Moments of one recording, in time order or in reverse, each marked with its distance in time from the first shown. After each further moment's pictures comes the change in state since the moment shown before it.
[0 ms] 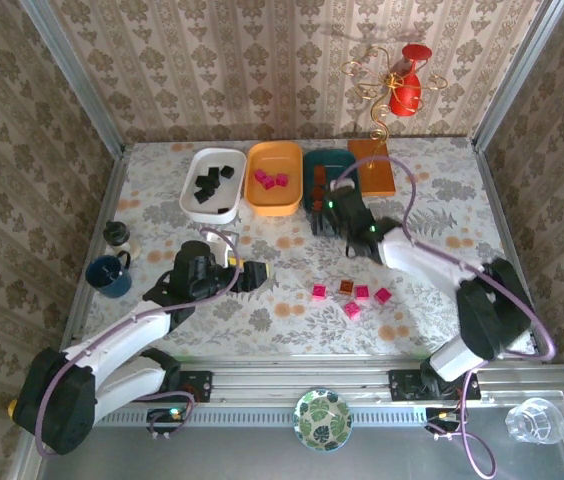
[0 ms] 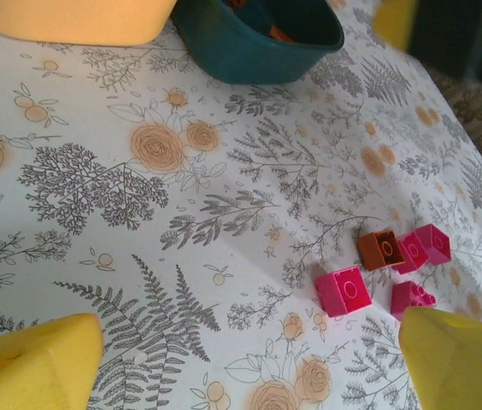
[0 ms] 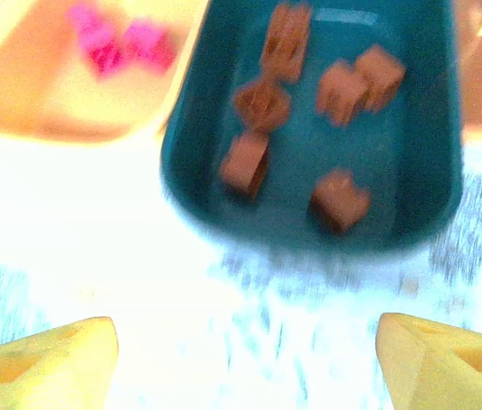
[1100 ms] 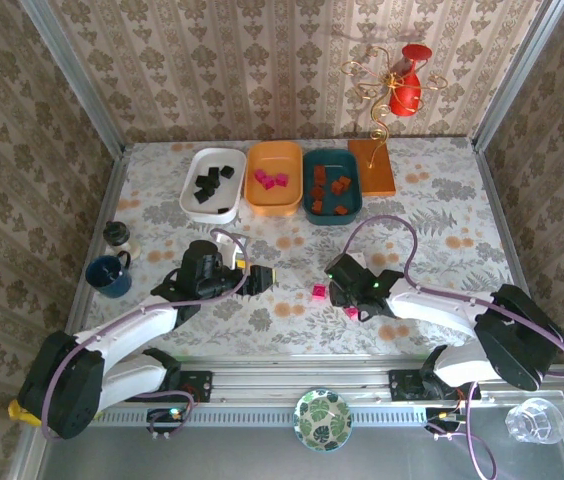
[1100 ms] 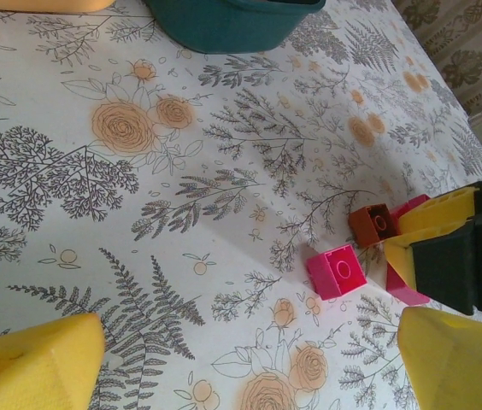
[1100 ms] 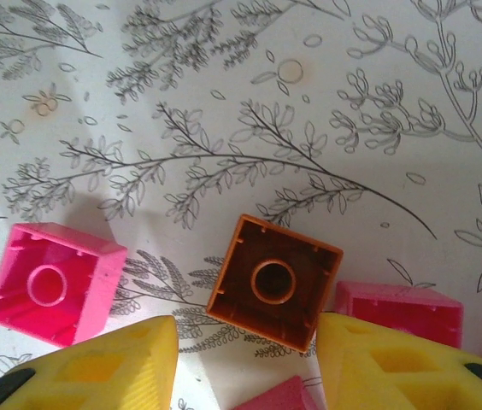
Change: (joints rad) left arm -0.025 0.083 0.001 0.058 0.041 0.031; right arm 0.203 -0.152 -0.362 -0.130 -0.008 0.326
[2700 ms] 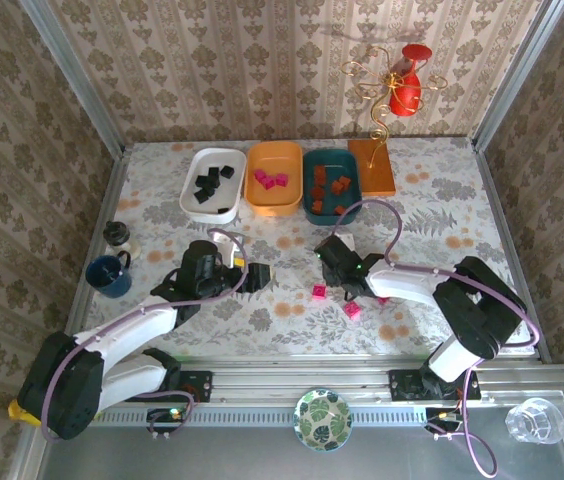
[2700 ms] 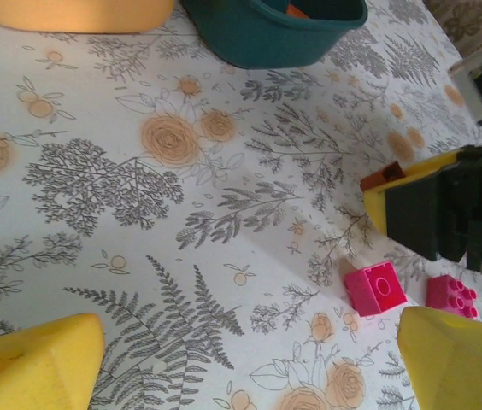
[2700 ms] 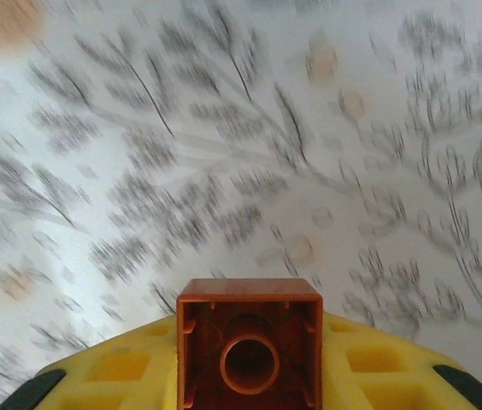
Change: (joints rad) left arm 0.008 -0.006 0.000 -0.009 -0.095 0.012; right arm -0.078 0.235 0.150 0.178 0.081 -0.120
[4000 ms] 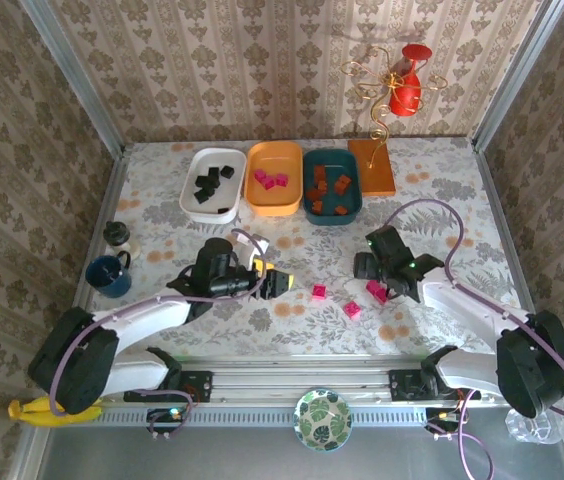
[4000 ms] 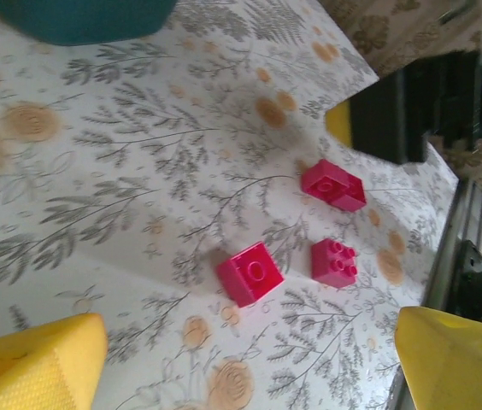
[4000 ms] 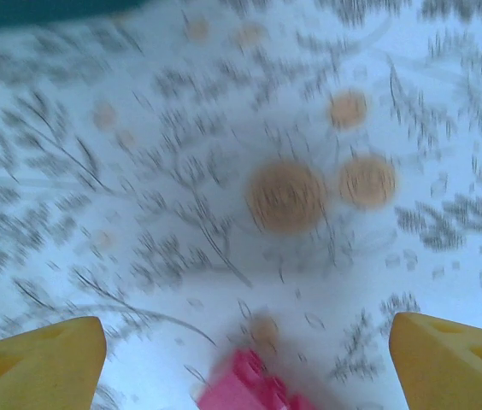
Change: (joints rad) left arm -0.103 0.151 0.045 0.169 0.225 -0.001; right arm -0.253 -0.377 -0.134 -0.253 -0.092 -0.032
